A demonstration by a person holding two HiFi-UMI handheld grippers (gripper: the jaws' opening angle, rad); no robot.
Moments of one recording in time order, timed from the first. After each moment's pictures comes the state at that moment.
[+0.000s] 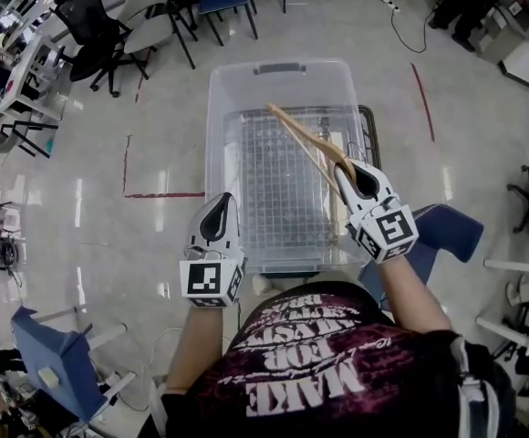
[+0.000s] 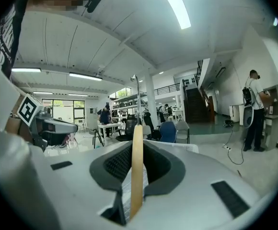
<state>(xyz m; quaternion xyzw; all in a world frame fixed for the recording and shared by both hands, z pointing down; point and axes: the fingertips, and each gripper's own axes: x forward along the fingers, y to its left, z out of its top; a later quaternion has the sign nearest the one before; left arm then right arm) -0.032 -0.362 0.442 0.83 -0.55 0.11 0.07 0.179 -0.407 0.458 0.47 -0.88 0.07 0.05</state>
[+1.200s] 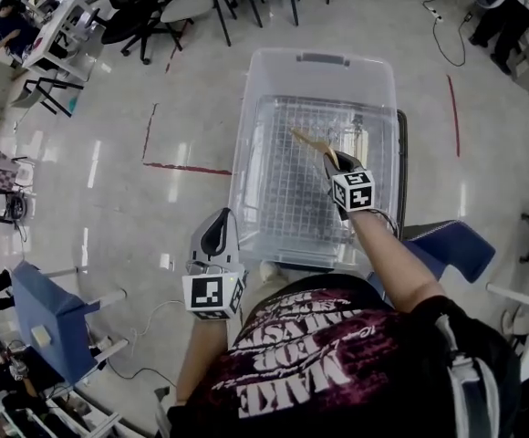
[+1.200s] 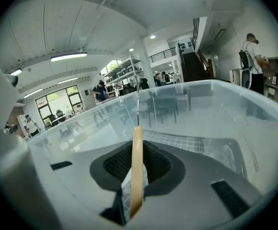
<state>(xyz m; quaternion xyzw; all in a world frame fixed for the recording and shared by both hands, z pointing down) -0.095 -0.308 0.452 0.76 -0.62 0.14 0.10 0.107 -0.485 0.678 0.44 -0.85 0.23 0.19</state>
